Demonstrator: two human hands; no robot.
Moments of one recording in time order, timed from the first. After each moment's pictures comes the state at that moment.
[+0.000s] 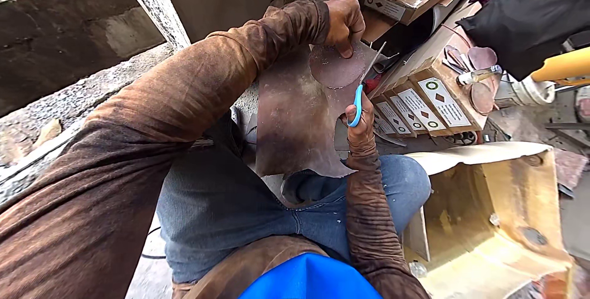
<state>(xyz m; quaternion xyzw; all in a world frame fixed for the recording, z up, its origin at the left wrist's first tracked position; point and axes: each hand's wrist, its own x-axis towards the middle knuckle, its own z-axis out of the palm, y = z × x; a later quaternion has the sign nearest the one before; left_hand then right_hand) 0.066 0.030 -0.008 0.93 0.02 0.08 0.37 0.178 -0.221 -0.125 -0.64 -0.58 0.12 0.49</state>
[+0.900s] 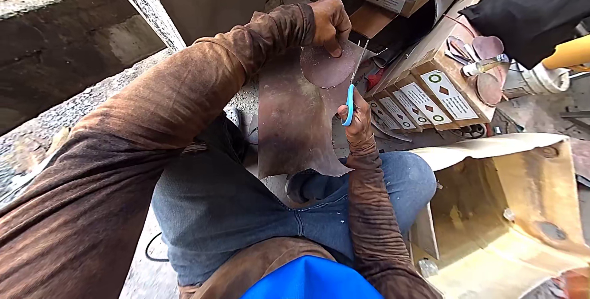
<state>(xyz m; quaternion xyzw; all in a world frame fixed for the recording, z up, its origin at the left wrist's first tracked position) 0.061 0.030 -0.019 0.91 0.05 0.06 0.41 0.179 -0.227 -0.130 -0.66 -0.59 0.13 0.45</state>
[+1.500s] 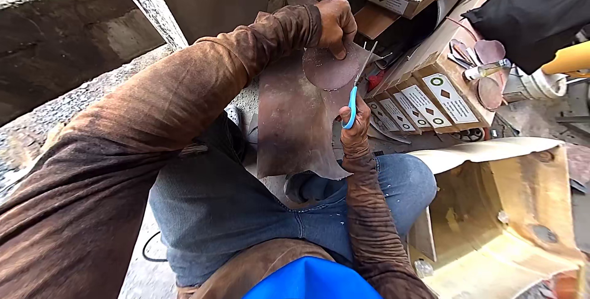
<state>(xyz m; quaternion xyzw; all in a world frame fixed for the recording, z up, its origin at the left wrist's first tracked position) 0.057 0.025 -0.014 0.92 0.09 0.05 0.38 0.160 -0.219 -0.138 -0.62 -0.55 0.12 0.55</state>
